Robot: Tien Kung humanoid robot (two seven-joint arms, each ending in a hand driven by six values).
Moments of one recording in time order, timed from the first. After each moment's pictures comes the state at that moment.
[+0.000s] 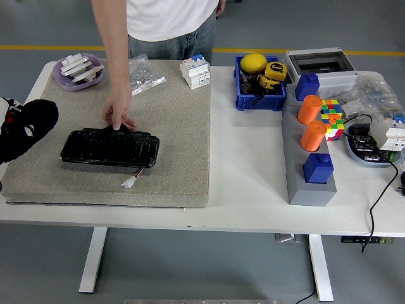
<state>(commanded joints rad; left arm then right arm) -0.29 0.40 -1.41 -1.21 2.02 0.02 0.33 0.08 -0.43 0.26 0.35 -0.10 0.01 -0.20</state>
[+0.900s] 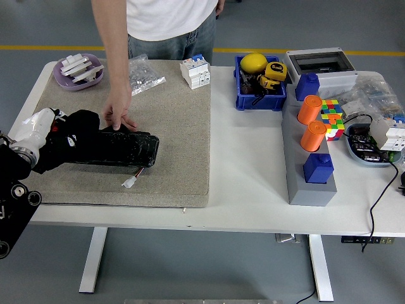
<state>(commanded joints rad) -0.28 0.33 -1.27 -1.28 2.01 0.05 0.37 0.08 -0.44 0.26 0.35 -0.10 0.01 -0.20</state>
